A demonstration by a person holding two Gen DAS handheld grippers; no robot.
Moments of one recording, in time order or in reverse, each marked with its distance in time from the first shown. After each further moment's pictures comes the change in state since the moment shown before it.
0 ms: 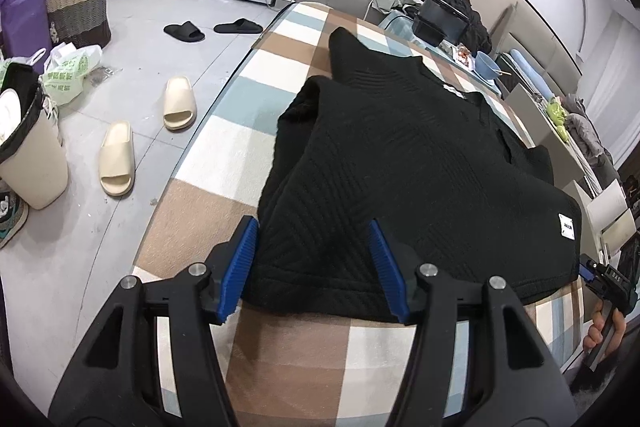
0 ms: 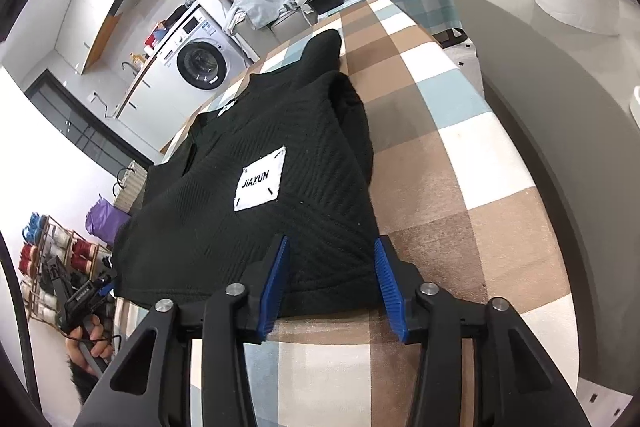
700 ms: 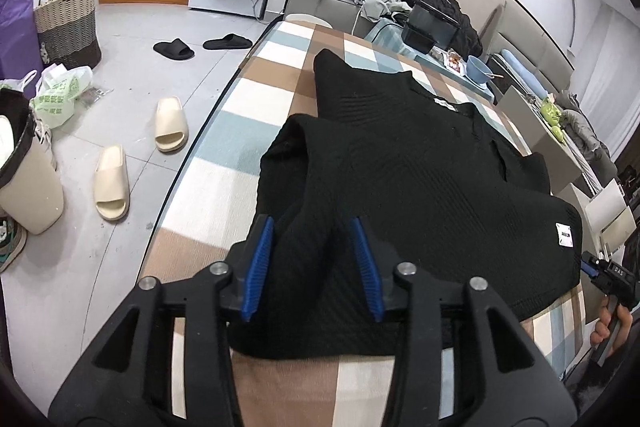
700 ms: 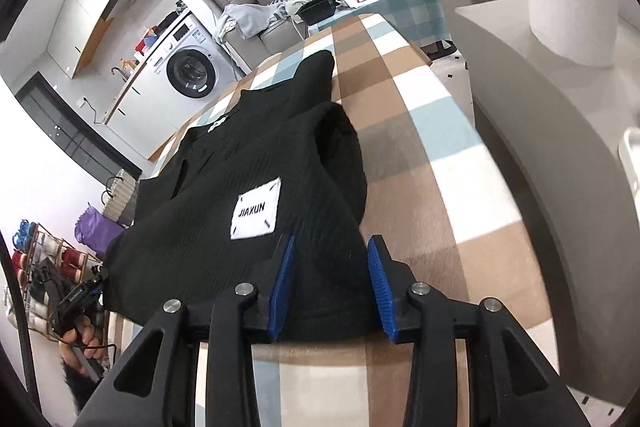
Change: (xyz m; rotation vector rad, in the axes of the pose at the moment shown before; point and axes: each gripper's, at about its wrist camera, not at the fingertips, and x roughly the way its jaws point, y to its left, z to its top) left arm 0.004 -0.012 0.024 0.049 -0.040 -0.014; right arm -0.008 -0.001 0.009 0.030 -0.027 -0.033
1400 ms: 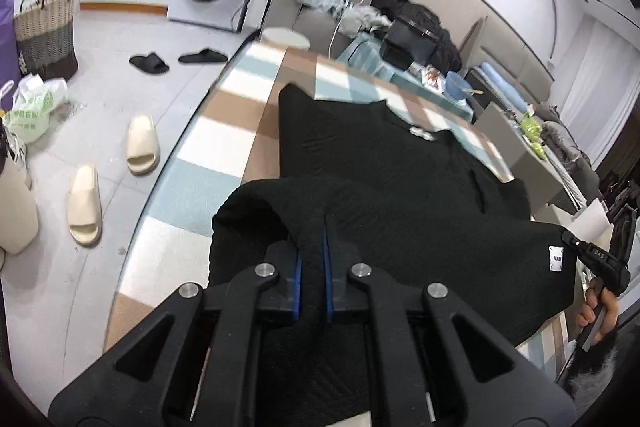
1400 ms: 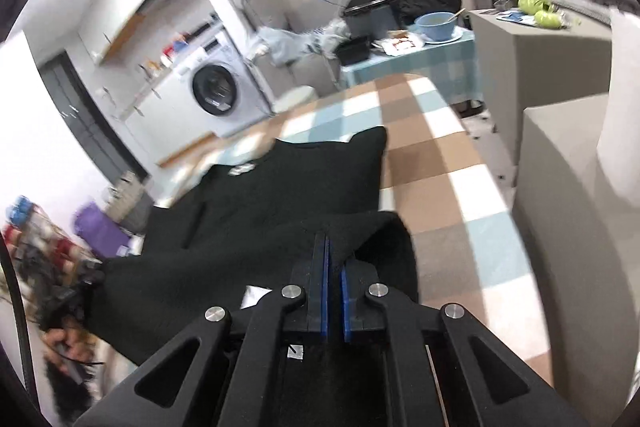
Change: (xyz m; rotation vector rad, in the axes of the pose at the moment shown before) left arm 0.025 -0.014 0.044 -0.007 -0.028 -0.092; right arm 0.032 0.051 0.068 -0.161 -0.102 -0.054
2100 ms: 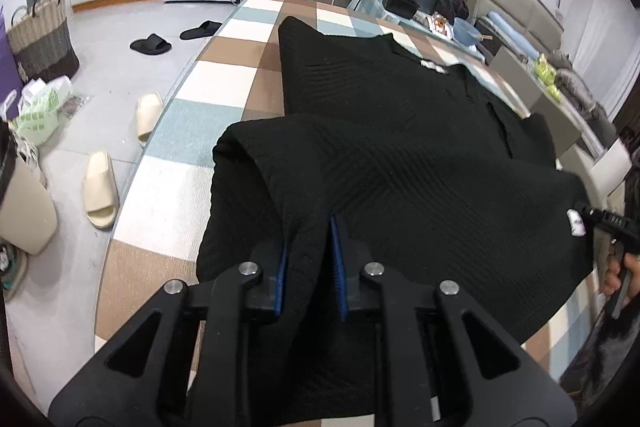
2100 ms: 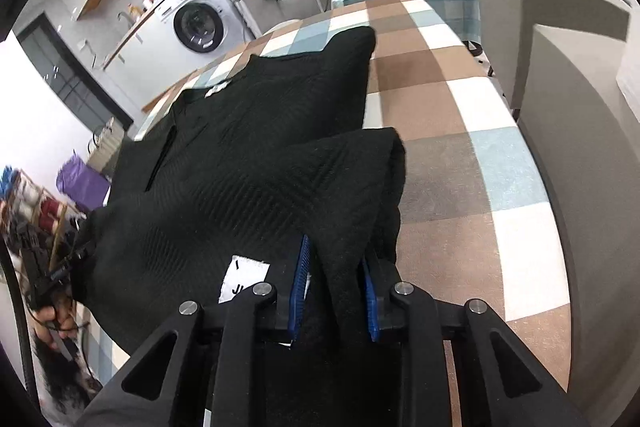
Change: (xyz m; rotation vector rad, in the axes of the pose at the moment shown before) left arm 0.010 -0.007 -0.040 0.095 0.121 0.064; right arm 0.017 -0.015 -0.036 -0.001 0.200 0.024
